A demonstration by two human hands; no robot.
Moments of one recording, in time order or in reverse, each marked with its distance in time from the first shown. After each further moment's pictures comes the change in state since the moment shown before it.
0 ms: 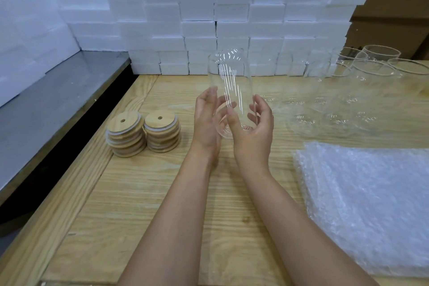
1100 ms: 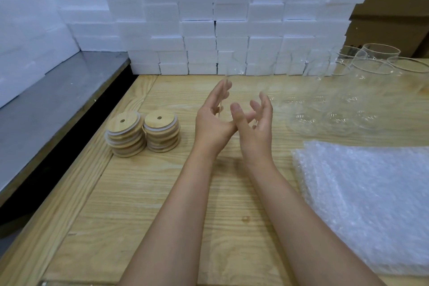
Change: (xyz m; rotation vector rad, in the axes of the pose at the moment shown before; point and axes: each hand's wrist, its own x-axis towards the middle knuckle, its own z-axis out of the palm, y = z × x) left_hand -0.009 -0.002 0.005 0.567 -0.019 0.302; right_hand 0.011 0.006 -0.006 0.112 -0.125 0.126
